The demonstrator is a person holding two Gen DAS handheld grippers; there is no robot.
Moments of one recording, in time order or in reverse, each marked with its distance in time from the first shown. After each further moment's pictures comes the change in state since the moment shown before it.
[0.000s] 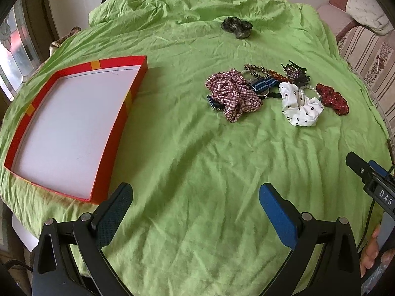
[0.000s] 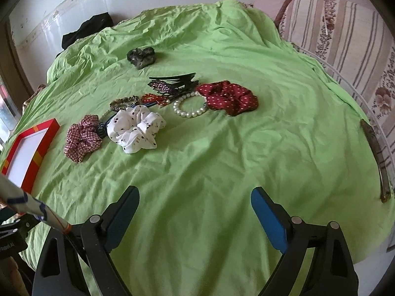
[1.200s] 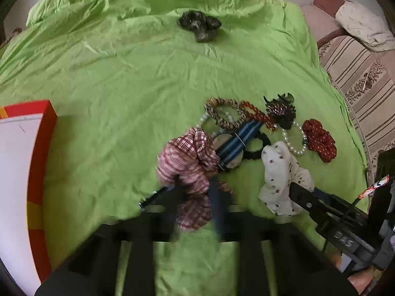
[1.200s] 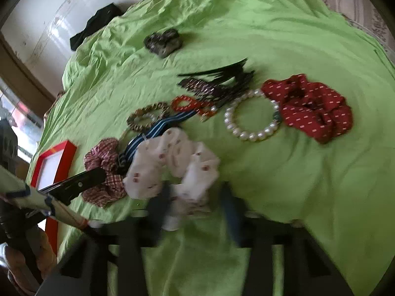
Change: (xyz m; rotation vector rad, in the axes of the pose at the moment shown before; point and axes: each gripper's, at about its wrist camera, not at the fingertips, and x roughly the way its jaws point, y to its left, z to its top) left arm 0.092 -0.034 0.119 0.037 0.079 -0.290; right arm 0.094 0.028 0.066 0.063 0.155 0.275
